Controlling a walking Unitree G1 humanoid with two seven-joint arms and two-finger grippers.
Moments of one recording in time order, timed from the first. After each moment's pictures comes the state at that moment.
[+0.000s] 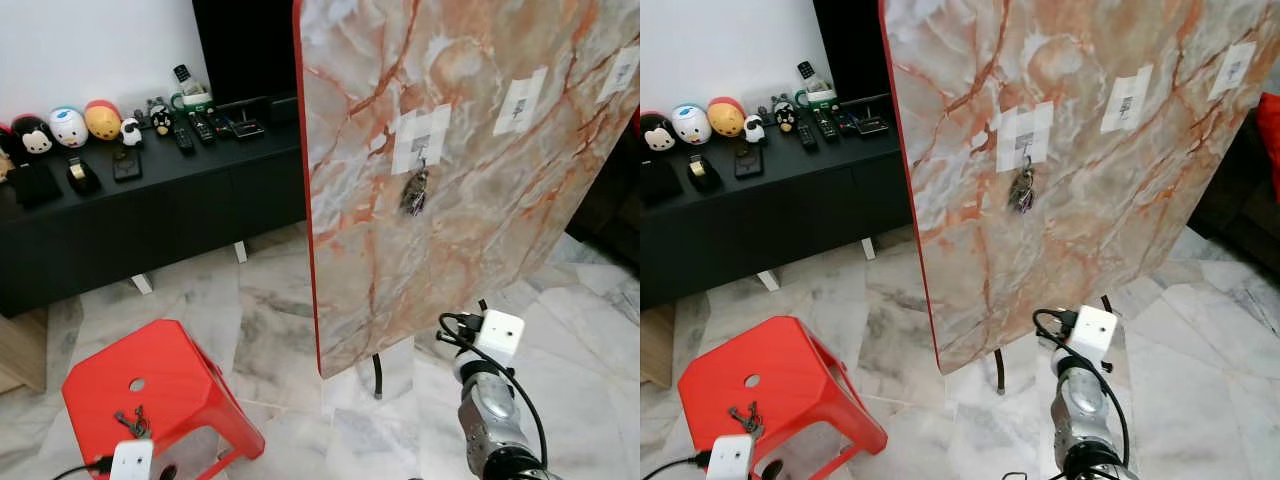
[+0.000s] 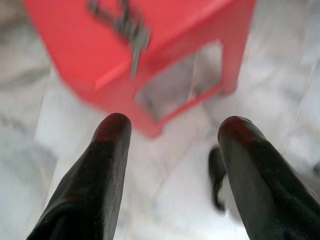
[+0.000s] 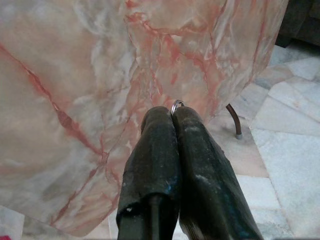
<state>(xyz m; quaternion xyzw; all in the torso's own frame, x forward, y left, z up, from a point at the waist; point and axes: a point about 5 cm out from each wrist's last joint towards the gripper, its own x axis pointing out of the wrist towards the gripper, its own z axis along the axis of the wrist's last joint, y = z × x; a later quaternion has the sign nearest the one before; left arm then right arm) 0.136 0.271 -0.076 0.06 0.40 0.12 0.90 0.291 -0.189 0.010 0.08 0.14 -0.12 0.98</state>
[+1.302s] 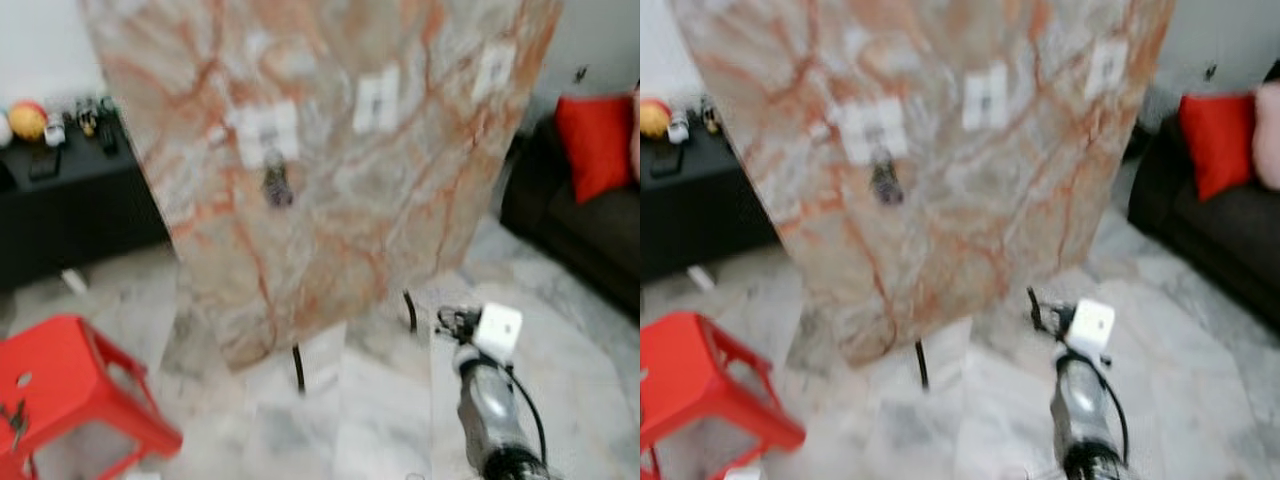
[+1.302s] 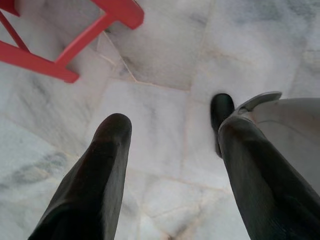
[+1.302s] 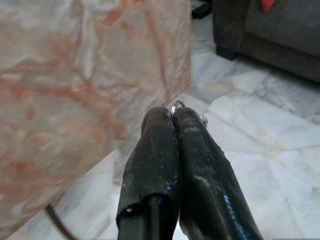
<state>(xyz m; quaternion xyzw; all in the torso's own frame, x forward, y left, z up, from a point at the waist) 0.116 0.259 -0.092 0.07 0.49 0.08 0.86 0.291 -0.202 0.012 0.07 0.13 -0.14 0.98</state>
